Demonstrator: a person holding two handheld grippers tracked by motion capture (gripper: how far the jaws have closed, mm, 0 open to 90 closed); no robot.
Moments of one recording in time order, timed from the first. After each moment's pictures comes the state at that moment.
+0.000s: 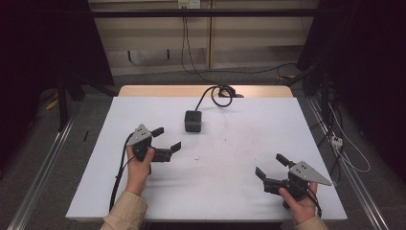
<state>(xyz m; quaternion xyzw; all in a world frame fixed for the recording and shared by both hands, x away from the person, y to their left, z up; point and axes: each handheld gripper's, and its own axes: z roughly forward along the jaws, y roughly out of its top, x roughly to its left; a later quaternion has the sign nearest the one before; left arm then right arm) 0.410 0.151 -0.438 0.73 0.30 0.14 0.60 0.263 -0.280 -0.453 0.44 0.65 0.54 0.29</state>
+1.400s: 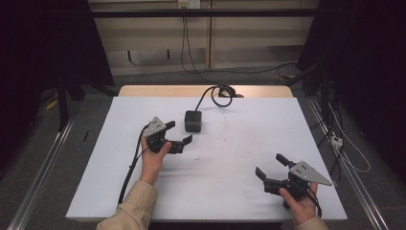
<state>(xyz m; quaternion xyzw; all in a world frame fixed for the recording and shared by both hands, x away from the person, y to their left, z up) 0.437 0.117 -0.444 0.74 0.30 0.14 0.59 0.263 -0.280 -0.452 0.44 0.65 0.55 0.29</state>
